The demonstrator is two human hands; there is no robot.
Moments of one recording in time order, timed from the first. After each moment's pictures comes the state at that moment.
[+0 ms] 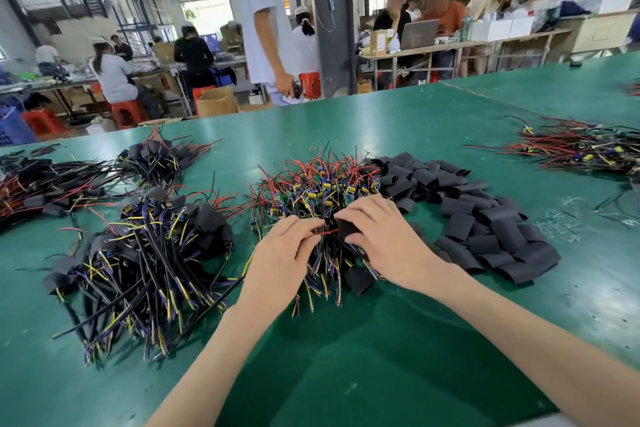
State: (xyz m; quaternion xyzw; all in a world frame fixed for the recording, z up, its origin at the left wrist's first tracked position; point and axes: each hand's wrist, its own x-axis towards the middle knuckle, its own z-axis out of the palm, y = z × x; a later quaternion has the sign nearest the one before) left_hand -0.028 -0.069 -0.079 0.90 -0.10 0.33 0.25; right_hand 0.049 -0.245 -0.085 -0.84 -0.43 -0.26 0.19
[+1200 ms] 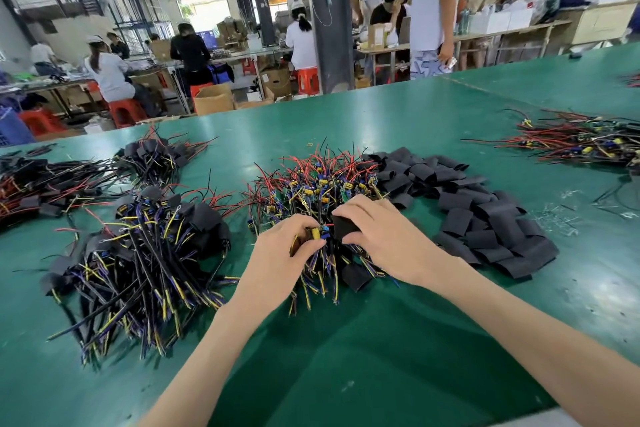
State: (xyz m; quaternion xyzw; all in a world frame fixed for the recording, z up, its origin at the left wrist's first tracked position) left_hand -0.030 -0.070 -0.074 0.91 -0.09 0.28 0.30; right_hand 0.049 -0.250 -0.079 -0.83 -0.48 -0.25 0.14
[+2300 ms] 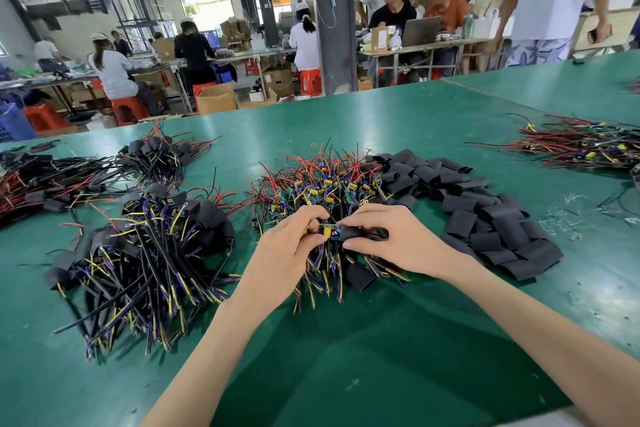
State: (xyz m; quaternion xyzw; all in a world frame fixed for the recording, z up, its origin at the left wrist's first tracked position) left_hand -0.032 -0.066 -0.070 0.90 -0.14 0.27 0.30; right_hand 0.043 -0.257 -0.068 -0.79 -0.45 -0.08 0.41
